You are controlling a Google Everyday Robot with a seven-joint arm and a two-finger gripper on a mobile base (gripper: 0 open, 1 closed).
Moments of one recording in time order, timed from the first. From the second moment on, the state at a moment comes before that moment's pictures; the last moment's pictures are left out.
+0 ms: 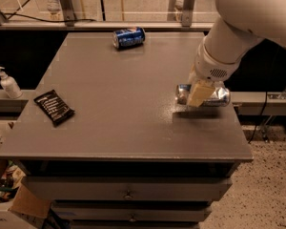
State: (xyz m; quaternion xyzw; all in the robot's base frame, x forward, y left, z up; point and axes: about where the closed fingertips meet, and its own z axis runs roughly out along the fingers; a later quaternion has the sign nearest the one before) arm 0.547 -0.141 0.866 -0.66 0.73 -0.03 0.16
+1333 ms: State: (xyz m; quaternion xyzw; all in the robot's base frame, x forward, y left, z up) arm 0.580 -0.100 0.964 -0.52 0.71 0.24 0.40
